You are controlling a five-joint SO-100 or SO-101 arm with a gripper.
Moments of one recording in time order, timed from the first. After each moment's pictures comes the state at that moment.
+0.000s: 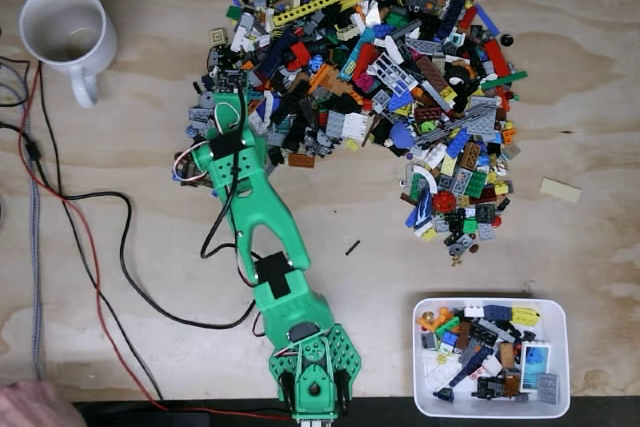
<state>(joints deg) -22.5 77.3 87.9 65.0 -64.4</state>
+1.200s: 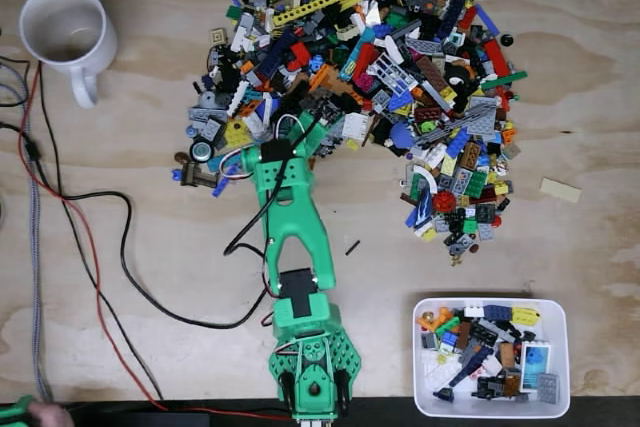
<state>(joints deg) -9.2 84.4 97.5 71.7 -26.4</state>
